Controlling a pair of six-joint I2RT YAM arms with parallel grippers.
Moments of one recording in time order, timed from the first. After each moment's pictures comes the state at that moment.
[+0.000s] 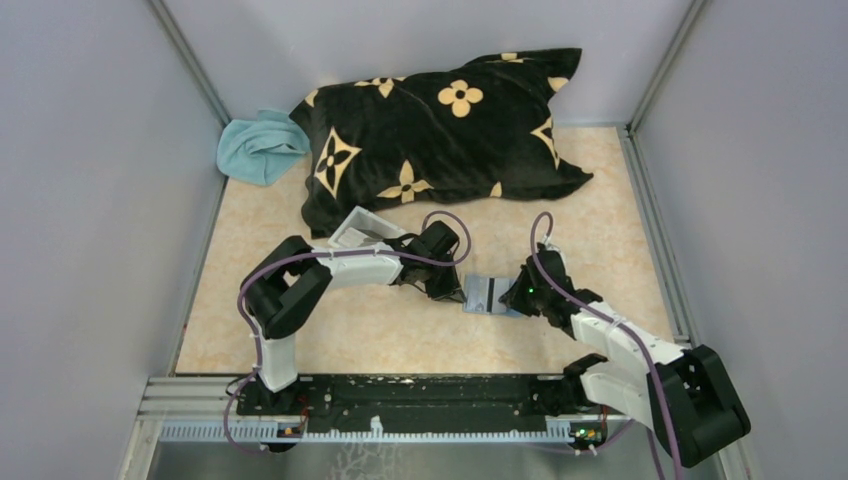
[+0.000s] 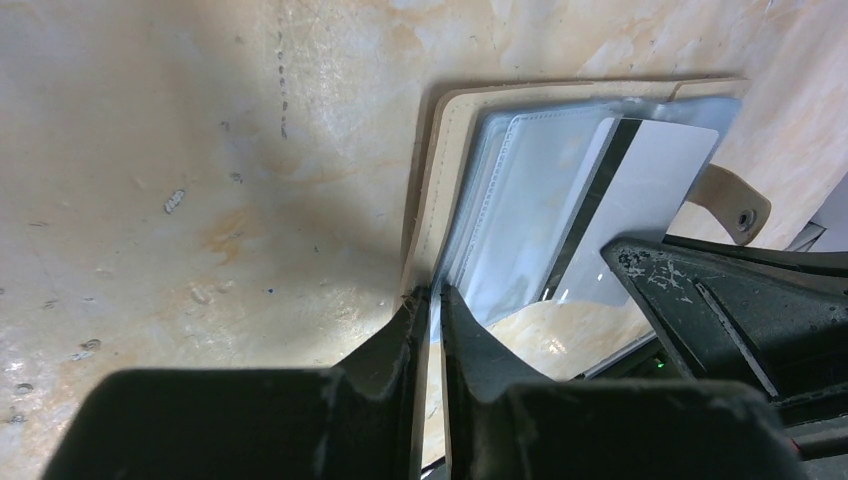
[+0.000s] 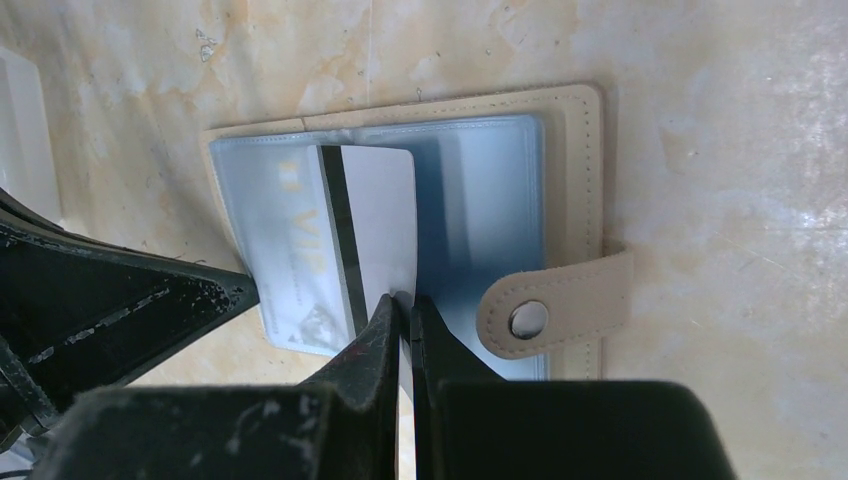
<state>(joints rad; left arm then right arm) -0.90 1.92 1.12 -0.24 0.14 -1.05 0.44 1.03 0.34 -0.18 -0.02 0.80</state>
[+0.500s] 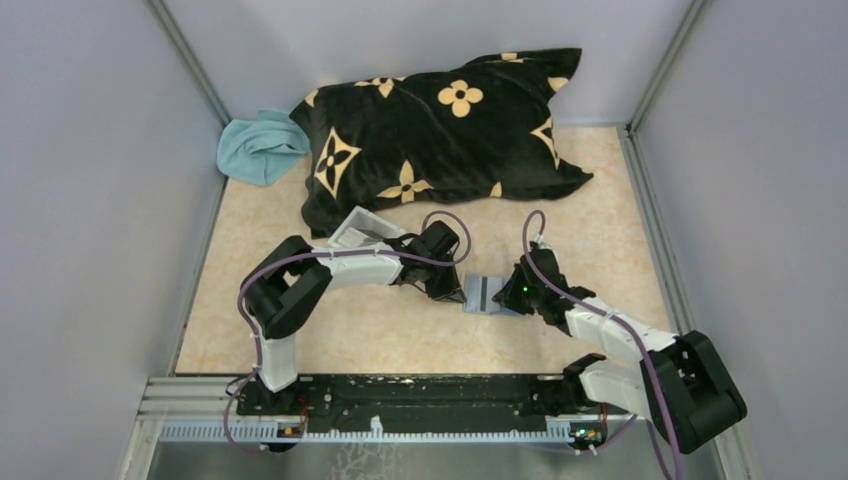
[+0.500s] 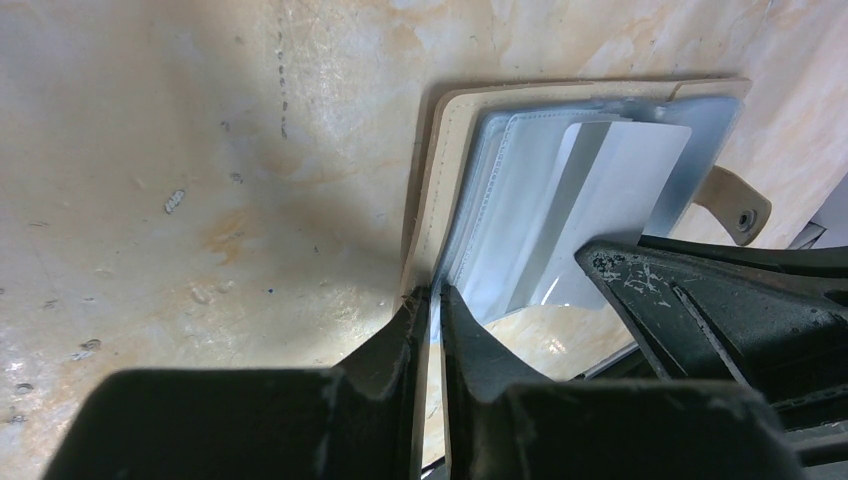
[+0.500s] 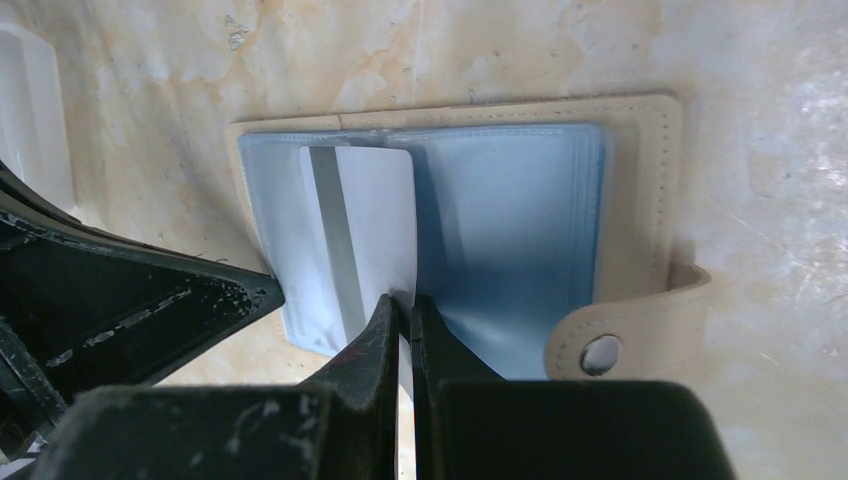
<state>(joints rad) -0.90 1.92 1.12 -0.24 0.14 -1.05 0.47 1.11 0.35 -0.11 -0.04 0.81</state>
